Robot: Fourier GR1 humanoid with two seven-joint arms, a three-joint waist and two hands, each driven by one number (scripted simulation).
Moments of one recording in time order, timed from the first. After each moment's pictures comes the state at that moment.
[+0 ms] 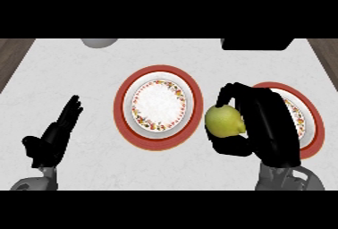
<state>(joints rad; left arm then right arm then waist) -0.04 0.24 0.04 -1.37 0.04 -0.04 -0.10 -0.31 -0.05 0.26 -1.96 1.03 0.19 0.43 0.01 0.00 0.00</state>
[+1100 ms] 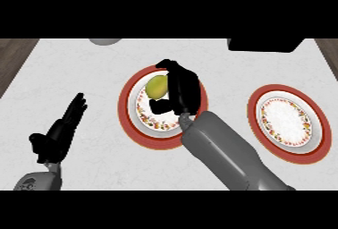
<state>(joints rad) -0.08 0.22 0.05 -1.33 0.01 -0.07 -0.14 -0.81 0.00 0.56 -1.05 0.67 -0.55 0.64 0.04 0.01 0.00</state>
